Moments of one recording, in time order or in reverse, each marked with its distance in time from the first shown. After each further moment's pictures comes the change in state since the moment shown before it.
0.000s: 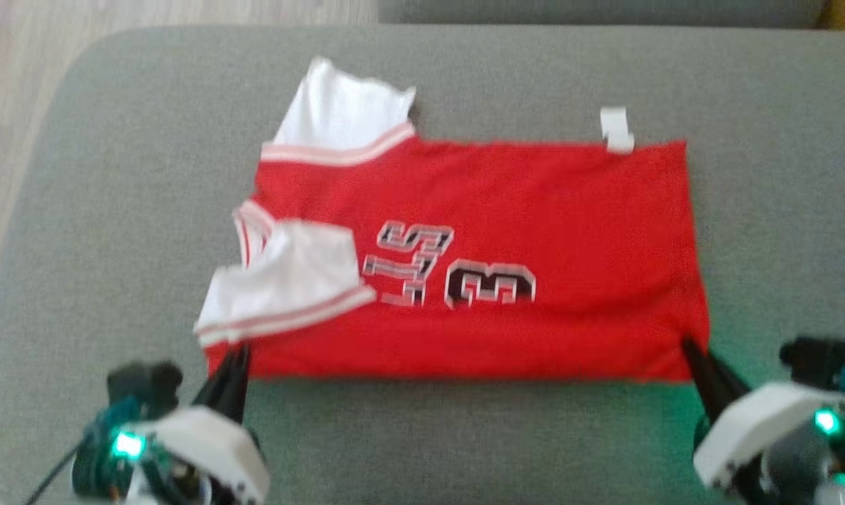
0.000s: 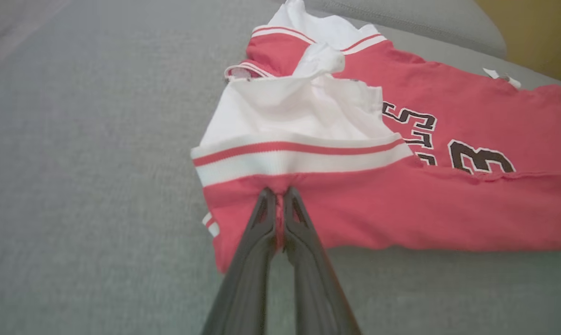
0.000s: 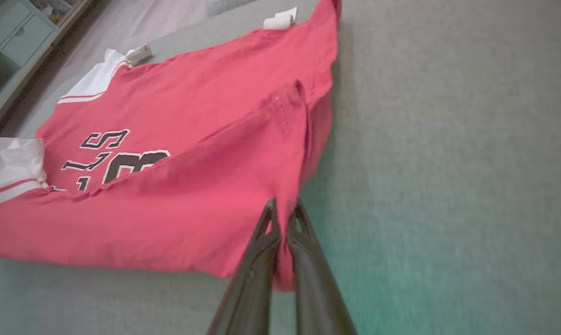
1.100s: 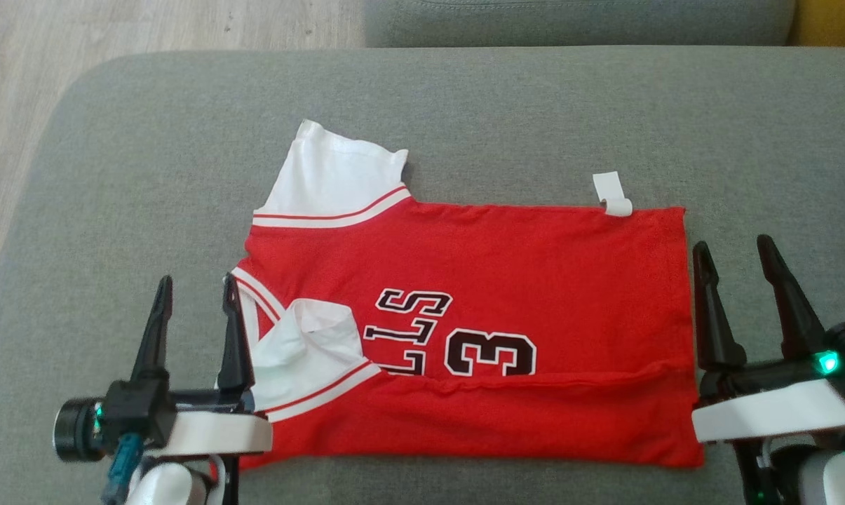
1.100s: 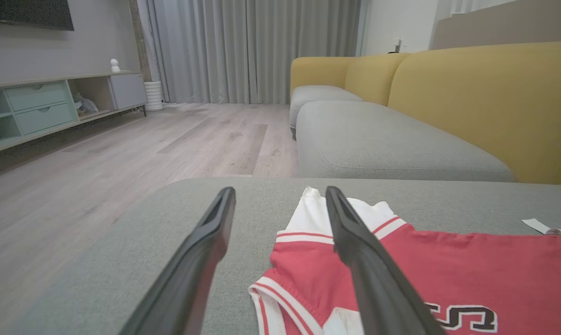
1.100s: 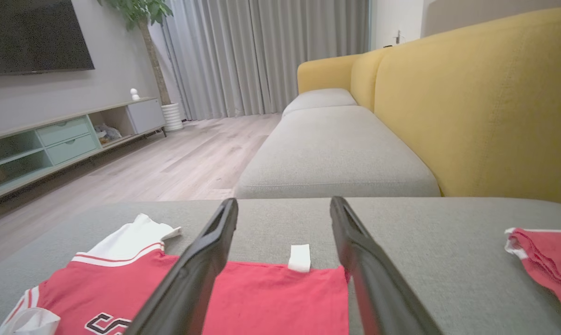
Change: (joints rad) left arm -0.037 -0.086 0.030 0.105 0.213 0.080 -0.512; right arm -0.001 0.034 0.028 -0.148 -0.207 0.000 -0.440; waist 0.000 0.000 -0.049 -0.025
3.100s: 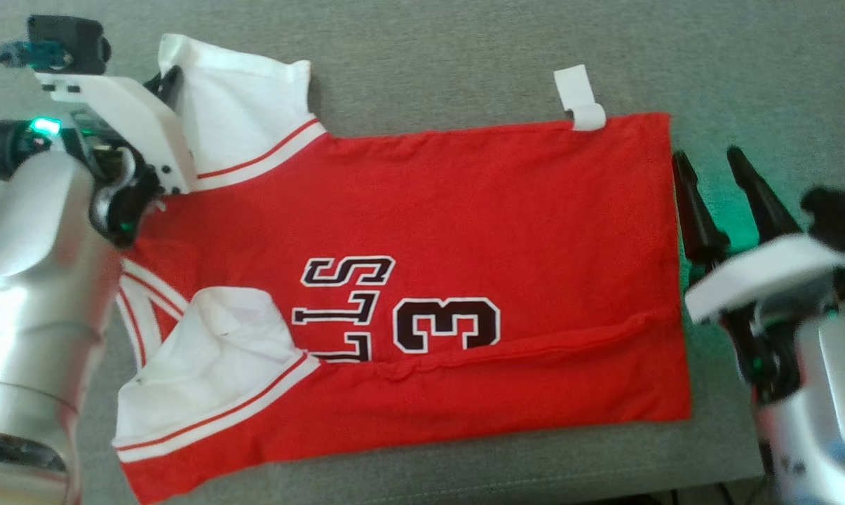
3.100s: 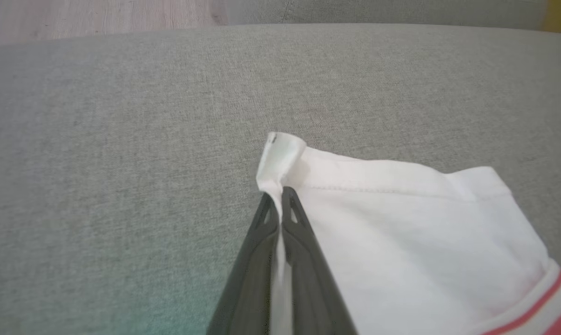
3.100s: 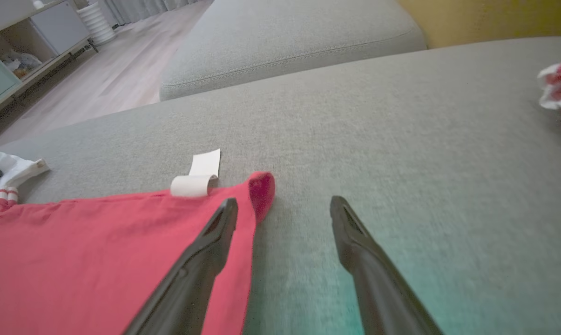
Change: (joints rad) left arm -0.905 0.034 -0.113 0.791 -0.260 -0.421 0.588; right arm -0.356 -0.098 0.061 0.317 0.174 0.000 0.137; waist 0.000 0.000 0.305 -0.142
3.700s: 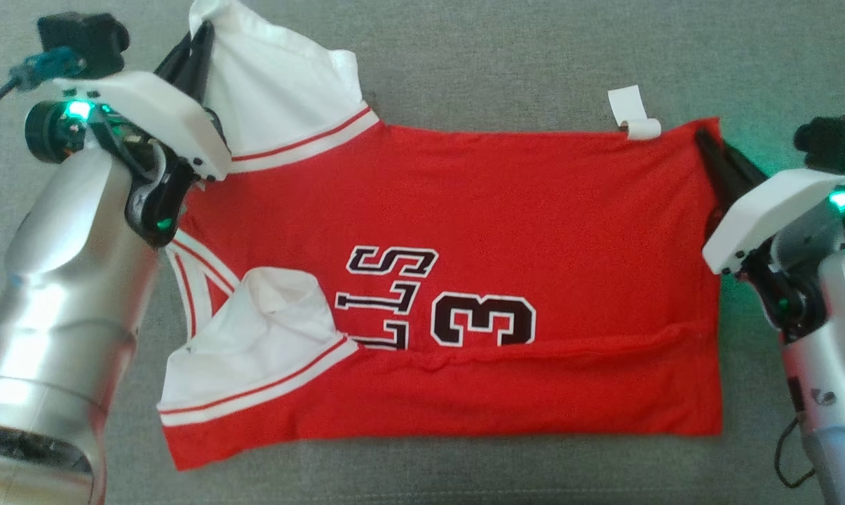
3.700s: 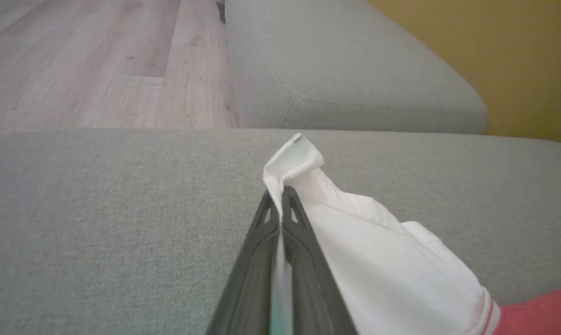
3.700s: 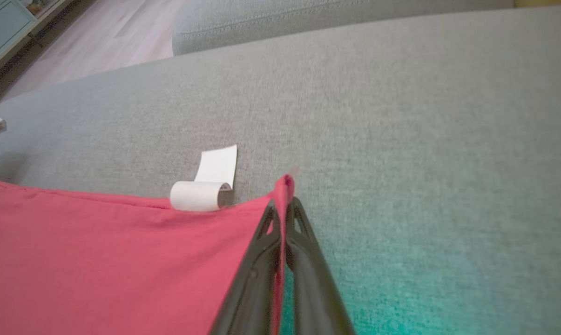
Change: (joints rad) left arm -0.005 -0.056 -0.029 -0.009 -0.061 -0.008 -0.245; right arm -0.217 -0.118 0.079 0.260 0.101 0.000 0.172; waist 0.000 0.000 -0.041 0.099
